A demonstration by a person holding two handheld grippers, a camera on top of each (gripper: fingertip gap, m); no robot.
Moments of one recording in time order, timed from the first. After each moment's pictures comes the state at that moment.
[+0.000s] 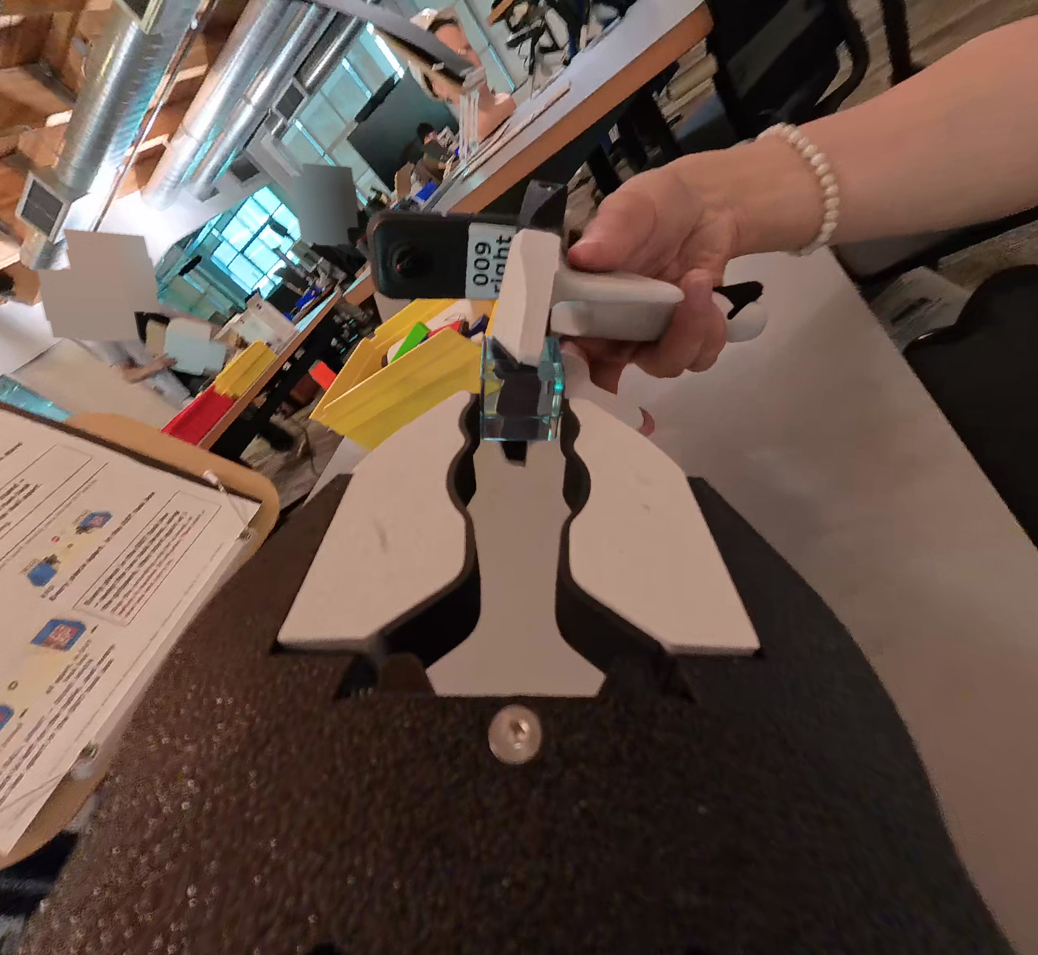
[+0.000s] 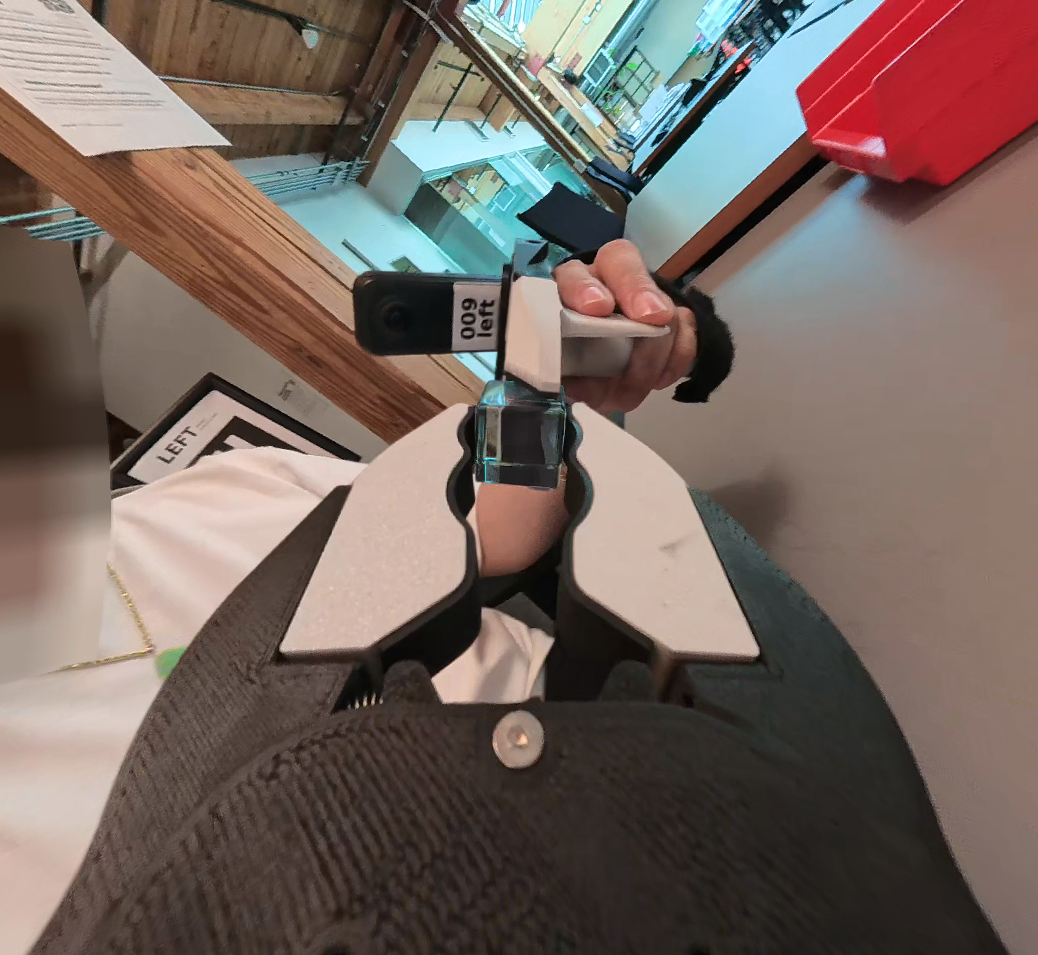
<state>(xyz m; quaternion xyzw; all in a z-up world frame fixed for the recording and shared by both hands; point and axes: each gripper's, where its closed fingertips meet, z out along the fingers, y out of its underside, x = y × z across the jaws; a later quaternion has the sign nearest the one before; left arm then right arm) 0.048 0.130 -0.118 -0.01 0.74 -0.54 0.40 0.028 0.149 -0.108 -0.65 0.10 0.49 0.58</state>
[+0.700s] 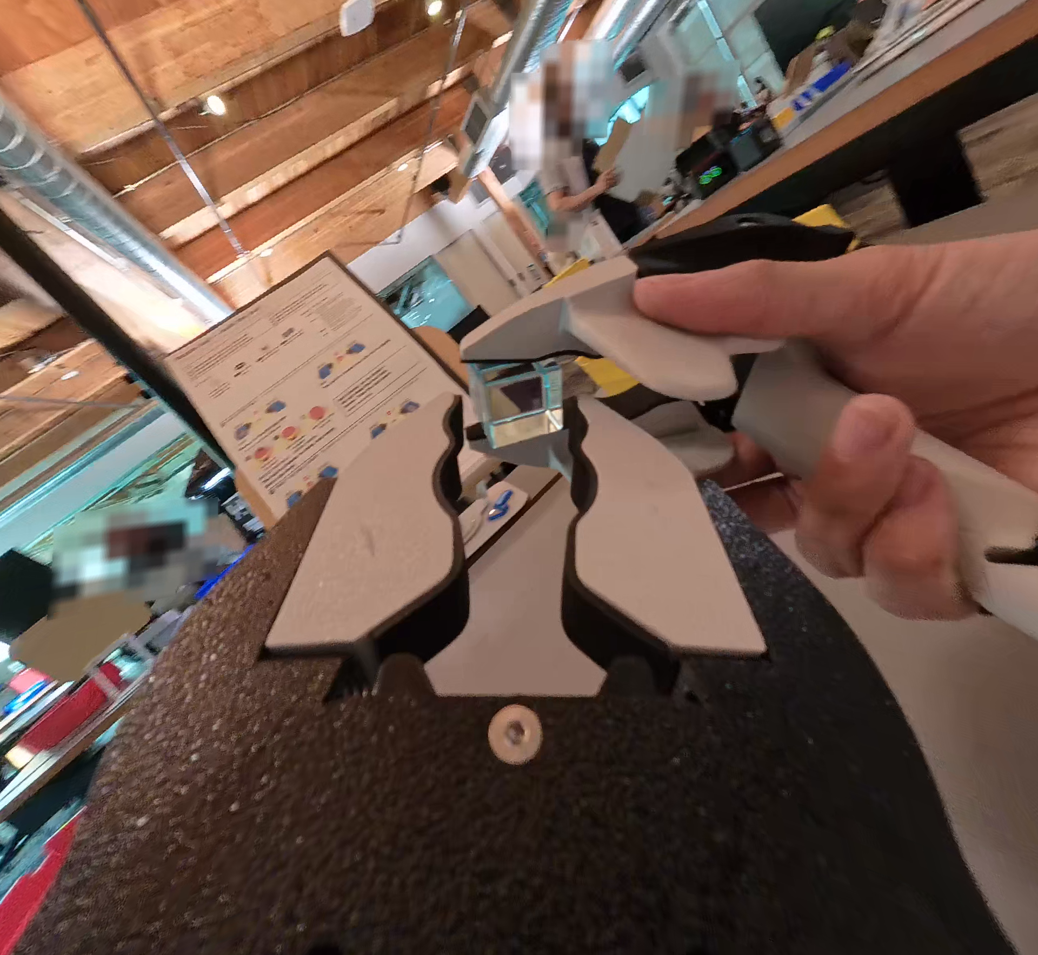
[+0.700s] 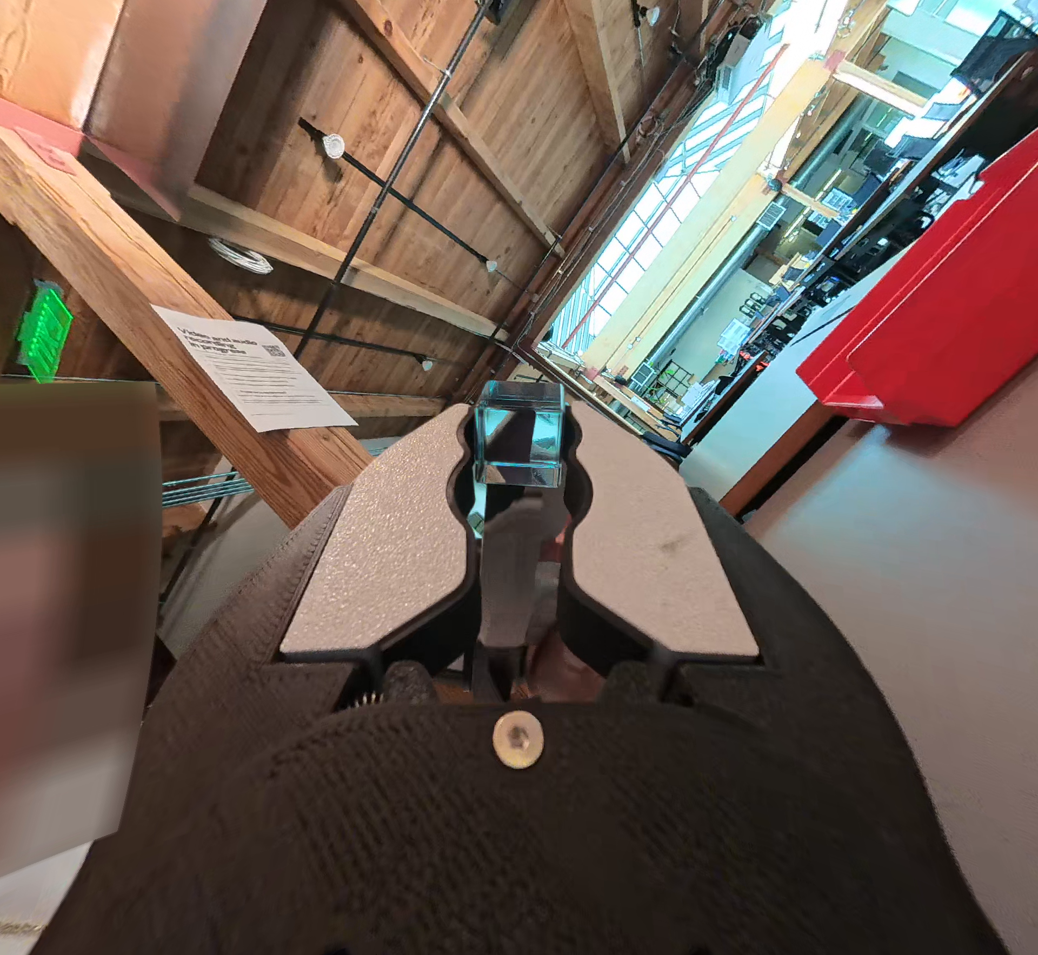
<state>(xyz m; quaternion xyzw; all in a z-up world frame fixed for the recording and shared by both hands) 0.083 0.129 -0.077 -0.20 0.60 -0.43 0.65 0.076 0.146 -0.061 -0.42 0.21 0.50 0.72</state>
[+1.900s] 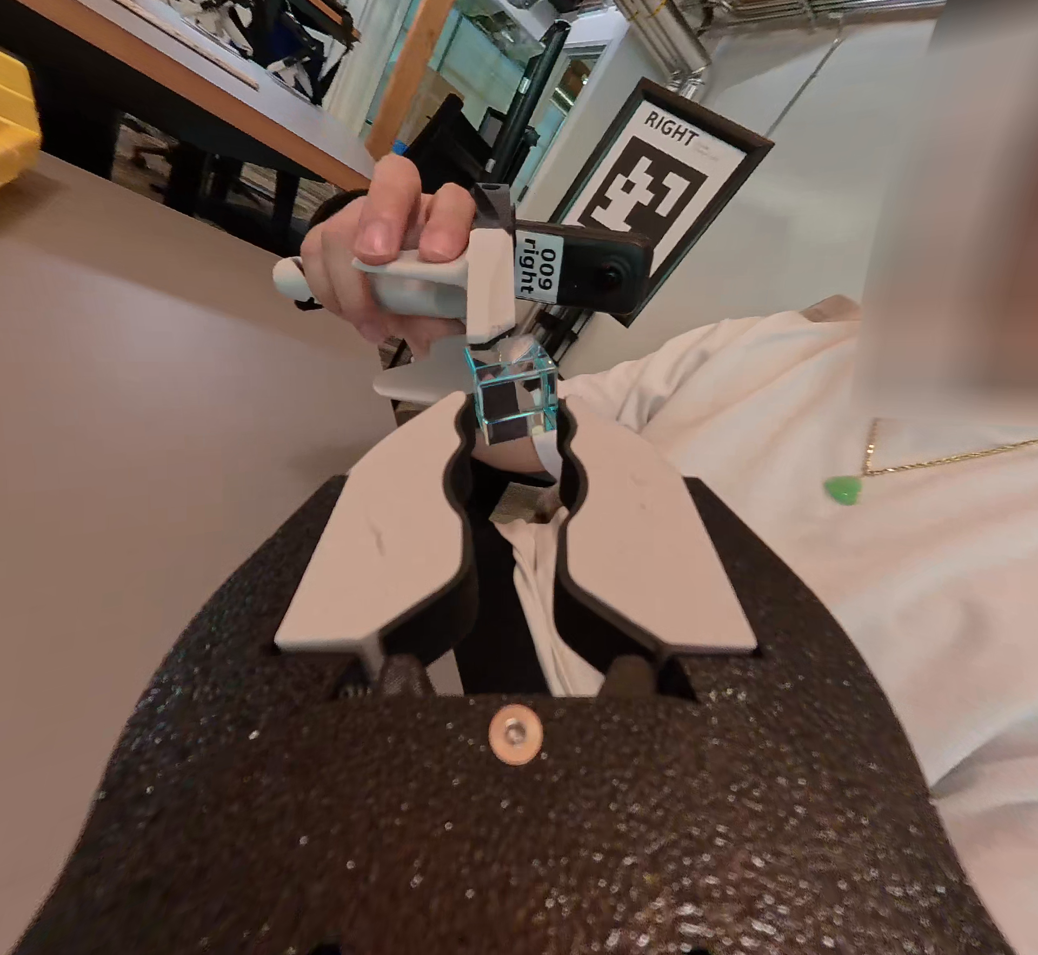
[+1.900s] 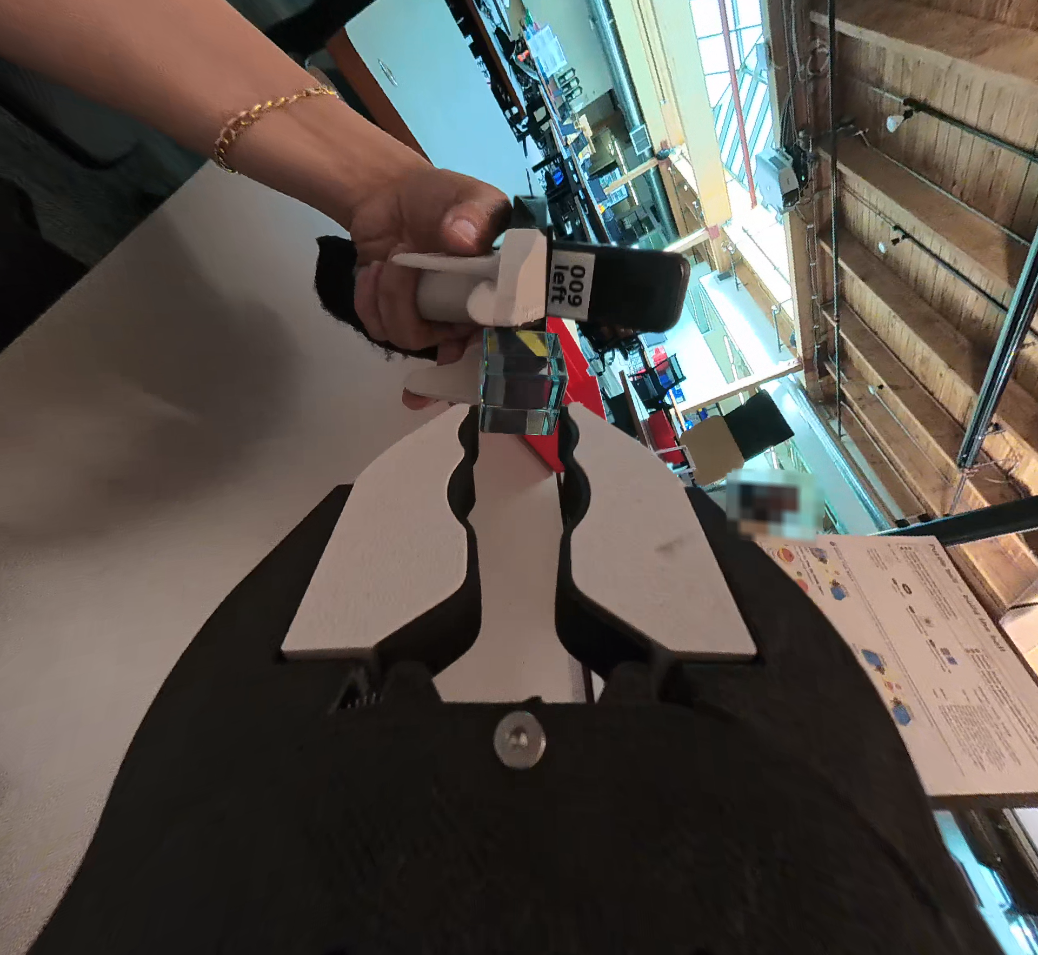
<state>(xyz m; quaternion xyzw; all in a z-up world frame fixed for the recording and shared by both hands) 0.000 0.120 -0.096 -0.19 0.64 -0.71 -0.20 0.014 0.127 -0.098 -0.62 -0.40 -0.30 0.60</state>
